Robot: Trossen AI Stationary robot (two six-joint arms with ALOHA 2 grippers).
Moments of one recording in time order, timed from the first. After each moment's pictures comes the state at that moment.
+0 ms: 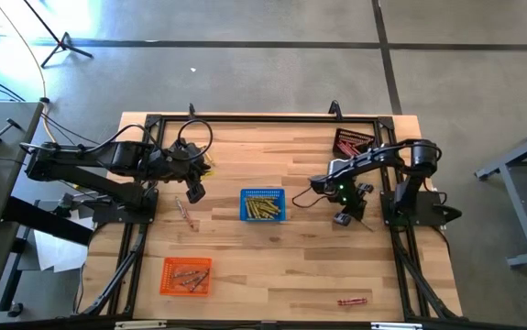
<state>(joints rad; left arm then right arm) -0.07 1.01 1.06 -0.87 -0.37 -0.35 -0.21 1.81 0.79 -1.10 -0.37 0.36</state>
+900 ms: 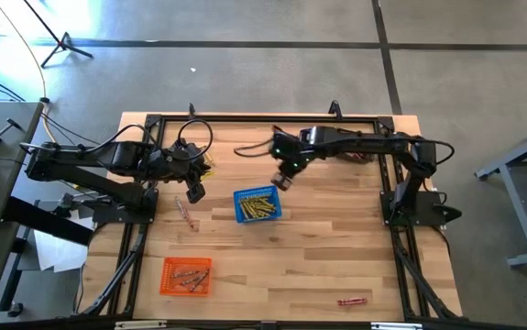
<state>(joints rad) -0.07 1.01 1.06 -0.87 -0.37 -0.35 -0.18 1.80 1.56 -0.94 0.01 0.36</state>
